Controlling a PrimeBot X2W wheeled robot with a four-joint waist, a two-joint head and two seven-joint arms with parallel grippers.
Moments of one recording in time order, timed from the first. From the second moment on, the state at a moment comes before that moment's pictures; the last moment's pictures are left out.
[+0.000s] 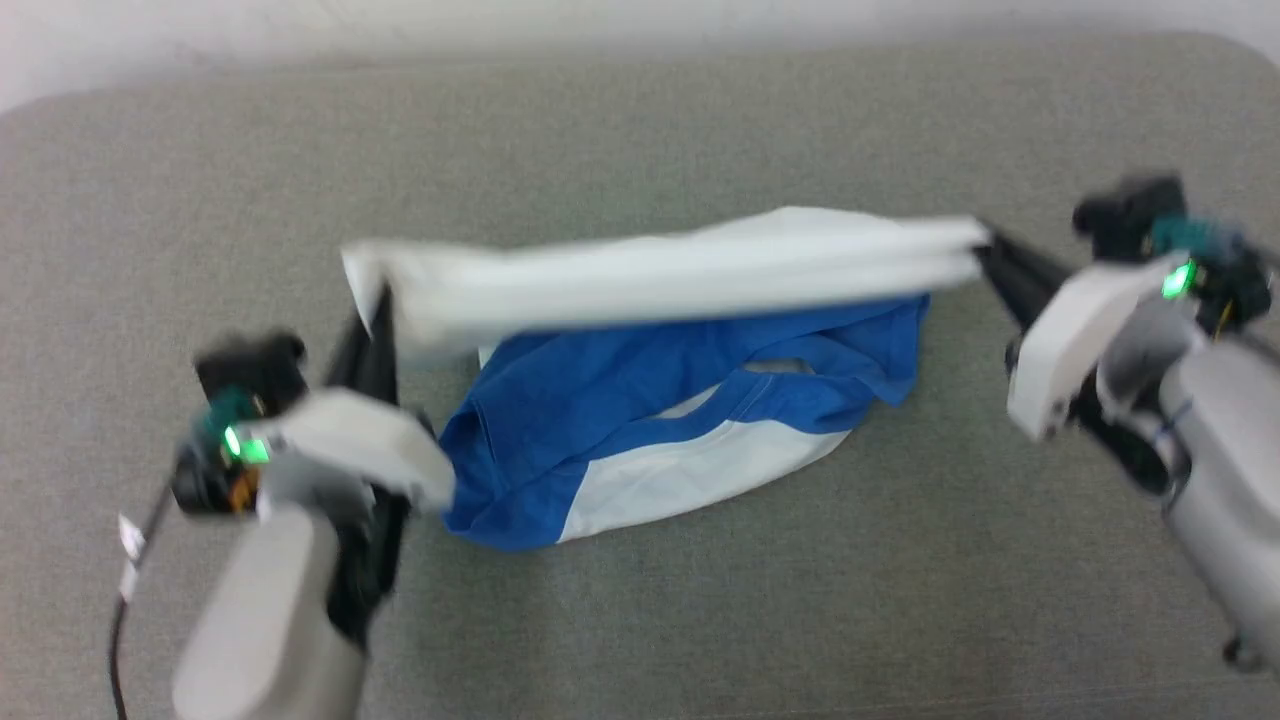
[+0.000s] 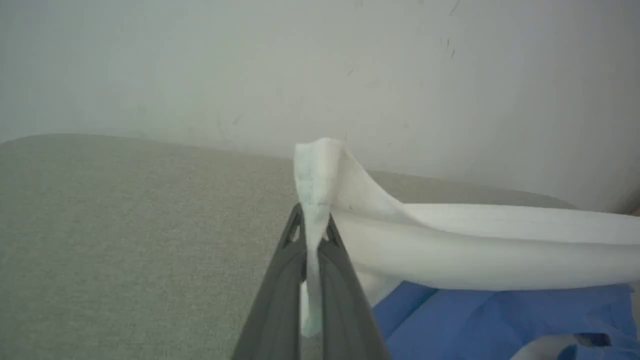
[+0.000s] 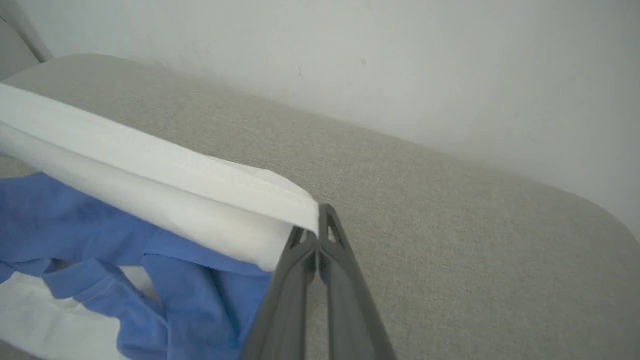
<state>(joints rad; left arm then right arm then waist) -0.43 0.24 -0.23 0.30 -0.50 0.13 -0.10 -0.77 -0.47 0.64 0.58 0.66 0.13 0.01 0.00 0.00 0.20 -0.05</state>
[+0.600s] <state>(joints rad) -0.07 0.18 -0.32 0.31 -0.56 0.11 -0.08 -0.24 -0.32 0.37 0.39 0.51 0.13 0.04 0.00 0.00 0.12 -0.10</state>
